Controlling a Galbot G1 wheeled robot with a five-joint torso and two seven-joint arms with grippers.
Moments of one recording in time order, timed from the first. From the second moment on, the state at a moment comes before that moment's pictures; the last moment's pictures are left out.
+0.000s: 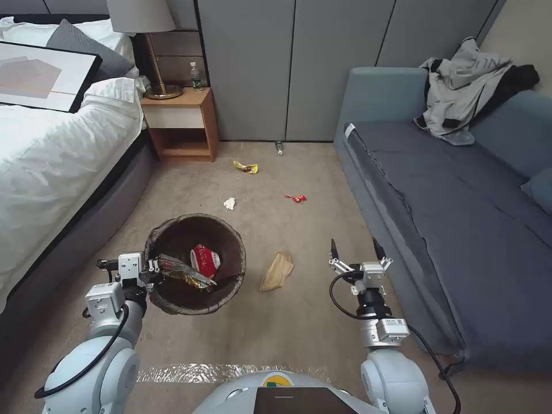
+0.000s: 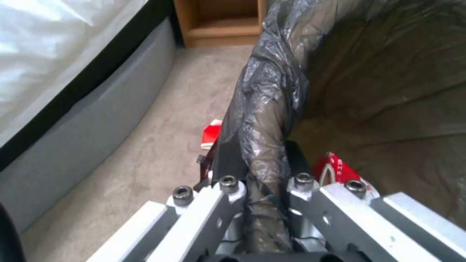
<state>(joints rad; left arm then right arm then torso) 1.70 -1.40 -0.74 -2.49 -0.25 0.62 -0.19 -1.71 1.55 0.50 2.18 -0.10 0.17 0.06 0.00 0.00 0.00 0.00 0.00</state>
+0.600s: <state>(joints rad) 1.70 -1.40 -0.76 -2.48 -0.25 0.62 -0.20 -1.71 1.51 0.50 2.19 -0.06 0.15 0.06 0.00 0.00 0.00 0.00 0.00</state>
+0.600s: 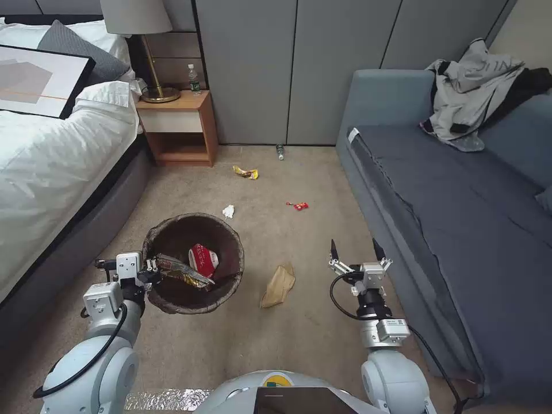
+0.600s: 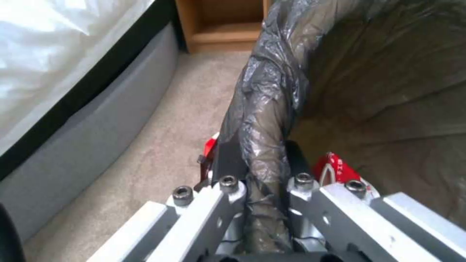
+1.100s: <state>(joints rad) 1.72 -1.41 -0.81 -2.50 -0.26 0.63 -0.19 -1.52 1.34 0.43 2.15 0.14 -0.10 0.06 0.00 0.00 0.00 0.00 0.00</state>
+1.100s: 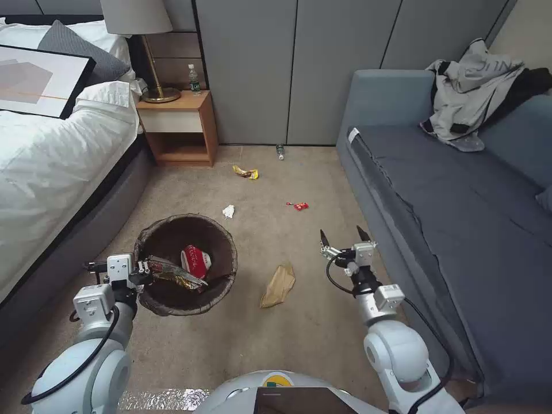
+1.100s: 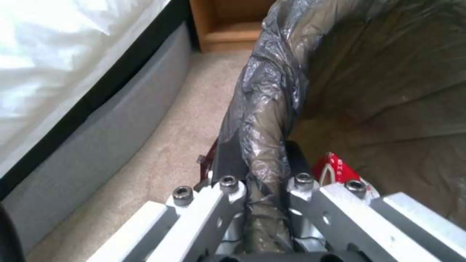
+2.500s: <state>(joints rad) 1.73 -1.41 -0.85 -2.50 -0.30 0.63 -0.19 -1.17 1.30 0.04 1.67 0.47 -0.31 0.27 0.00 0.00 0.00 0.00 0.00</state>
